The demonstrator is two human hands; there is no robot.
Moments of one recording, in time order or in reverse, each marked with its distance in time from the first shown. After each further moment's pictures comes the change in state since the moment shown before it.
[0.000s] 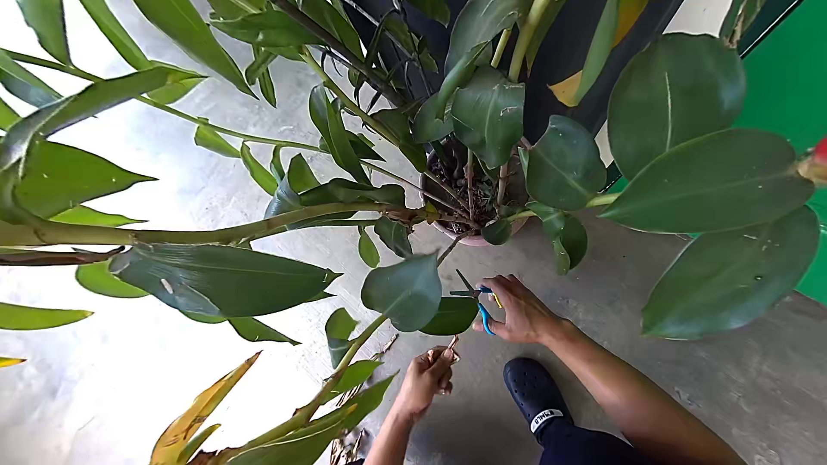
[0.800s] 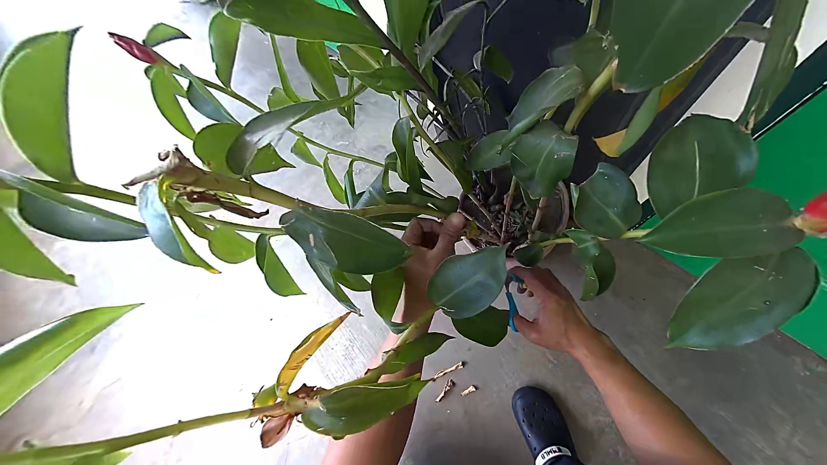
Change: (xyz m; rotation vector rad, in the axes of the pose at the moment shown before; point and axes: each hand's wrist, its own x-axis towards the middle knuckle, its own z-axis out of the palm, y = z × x) left_hand 0.038 0.207 0.025 -0.021 0.483 1.053; right_hand 0.005 -0.052 -0.048 -0.045 0.348 -0.136
